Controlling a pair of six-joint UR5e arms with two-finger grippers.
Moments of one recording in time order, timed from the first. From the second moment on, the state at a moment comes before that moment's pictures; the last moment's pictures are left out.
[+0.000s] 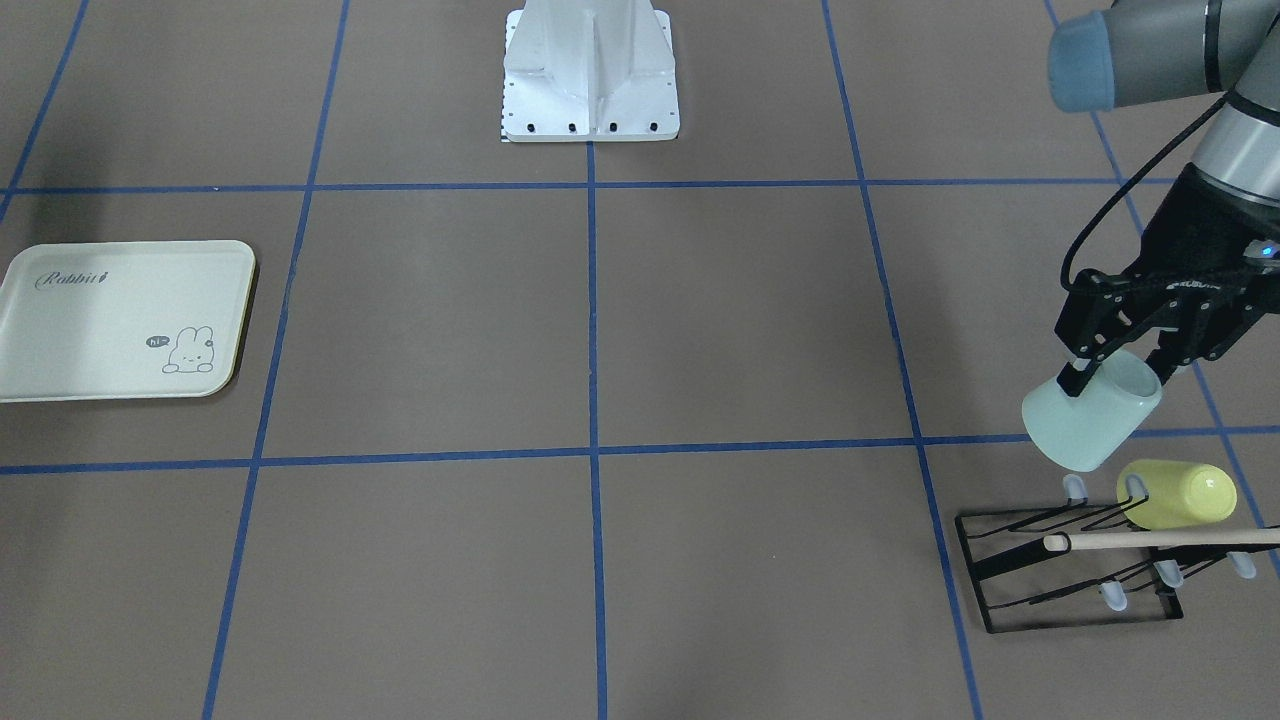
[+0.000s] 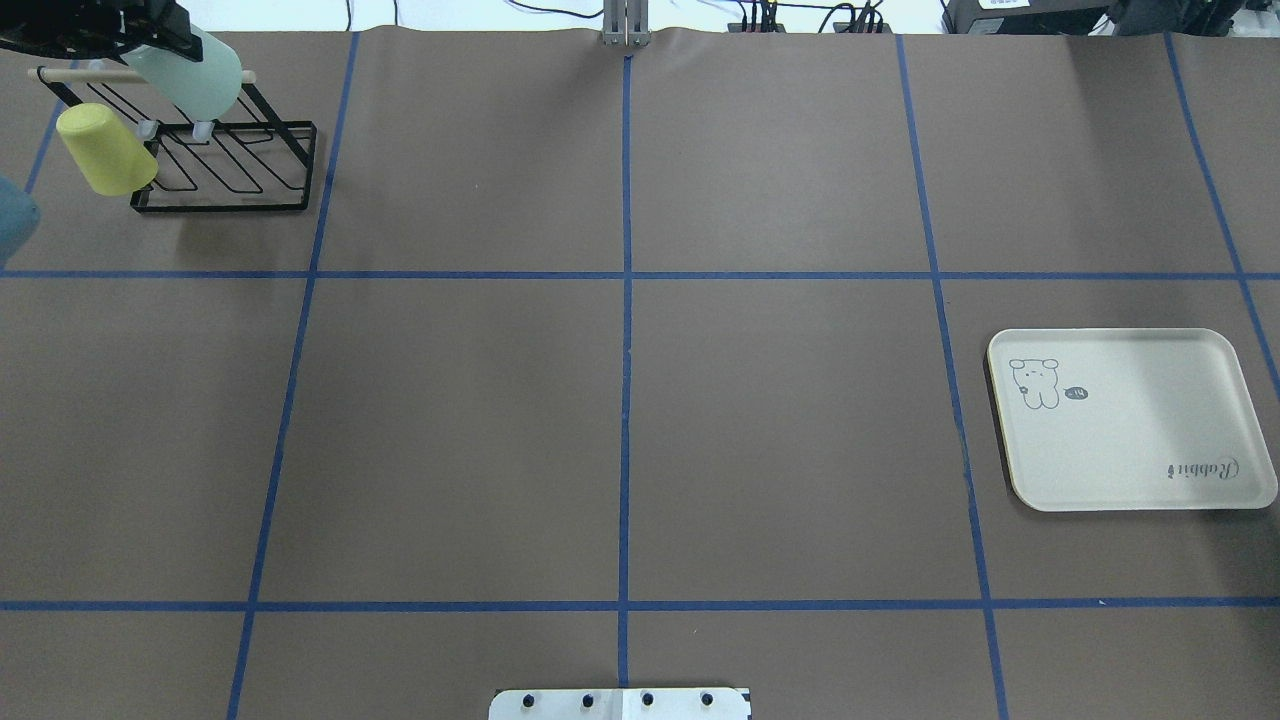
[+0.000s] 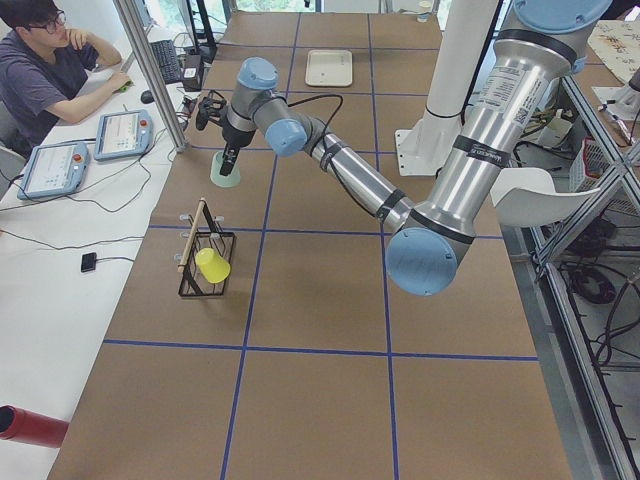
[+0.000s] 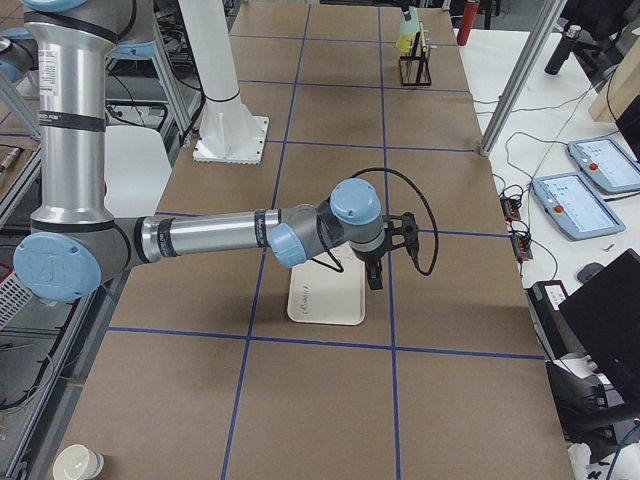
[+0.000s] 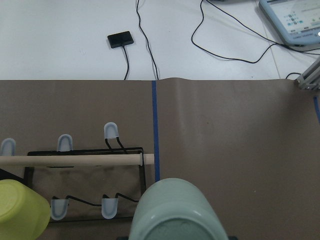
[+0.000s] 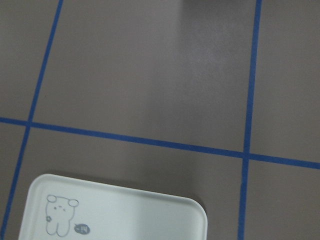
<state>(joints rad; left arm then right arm) -1.15 -1.98 -1.83 -1.85 -2.06 -0.91 1.48 -1.64 1.77 -1.12 2.46 0.46</state>
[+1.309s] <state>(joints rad) -0.82 -2.06 -1.82 -2.45 -2.06 -1.69 1.04 -1.47 1.77 -0.30 1.95 1.74</state>
